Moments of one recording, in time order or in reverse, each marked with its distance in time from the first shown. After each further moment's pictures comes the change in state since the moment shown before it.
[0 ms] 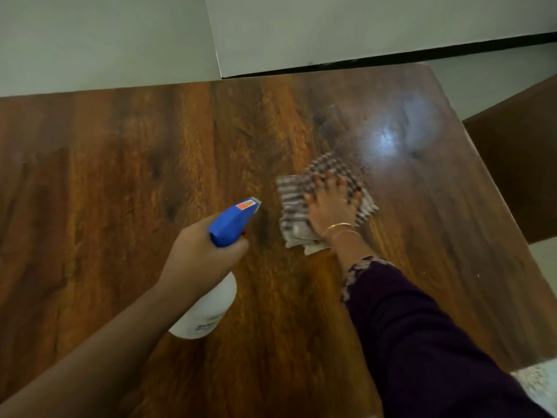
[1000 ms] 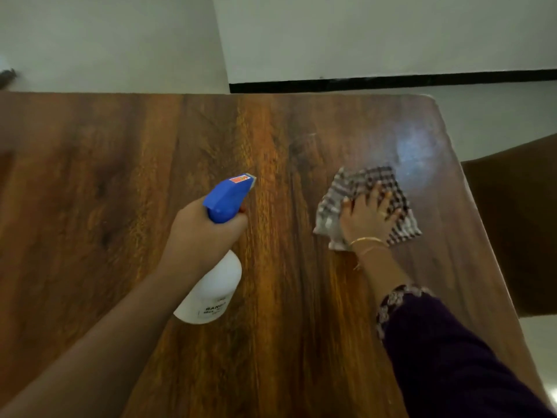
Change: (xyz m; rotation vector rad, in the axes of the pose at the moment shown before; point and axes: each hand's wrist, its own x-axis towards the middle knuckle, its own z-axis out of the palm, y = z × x) left_hand 0.097 0.072 0.085 -0.100 0.177 -0.089; right_hand 0.088 0.120 -0.049 -0.058 0.122 0.152
